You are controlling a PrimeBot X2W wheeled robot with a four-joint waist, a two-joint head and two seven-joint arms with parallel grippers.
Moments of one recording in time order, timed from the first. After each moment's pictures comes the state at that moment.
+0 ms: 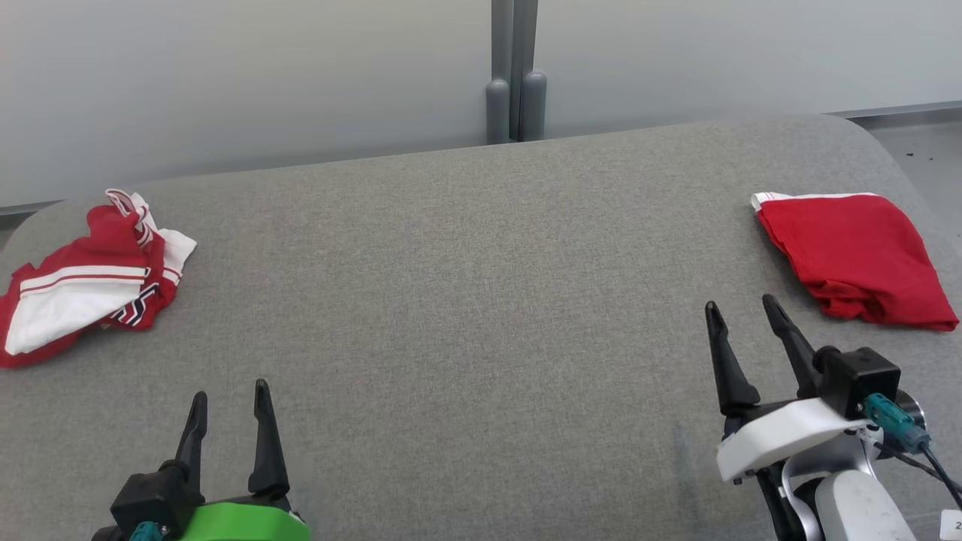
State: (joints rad) left arm 0.06 0.18 -0.21 0.09 -0.44 0.15 -0.26; right arm -0.09 -0.05 0.01 0.12 0.13 0.13 -0.13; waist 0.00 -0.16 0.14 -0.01
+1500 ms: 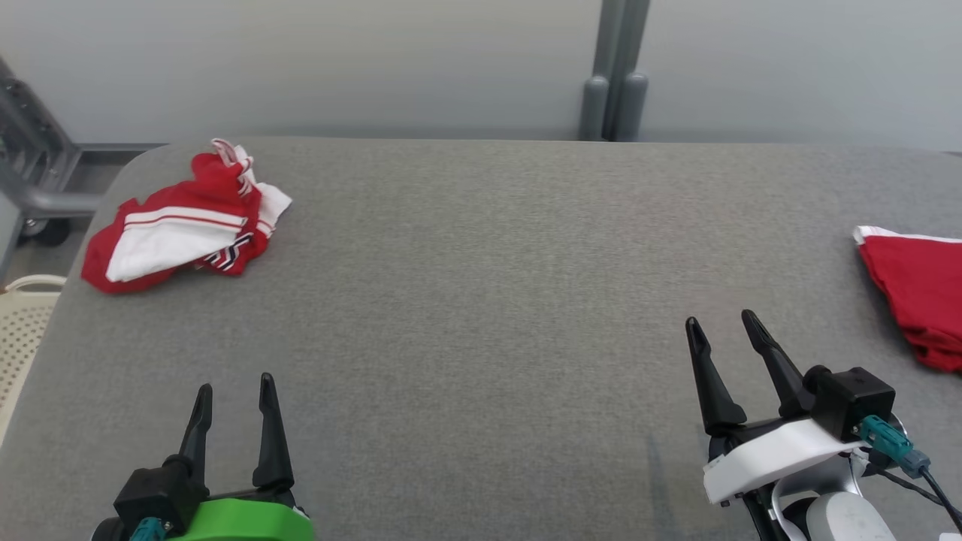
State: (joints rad) left arm 0.06 0.16 -0.18 0.08 -0.40 0.12 -0.26; right arm -0.01 -0.05 0.08 0.01 0.22 0.13 -0.12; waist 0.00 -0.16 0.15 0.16
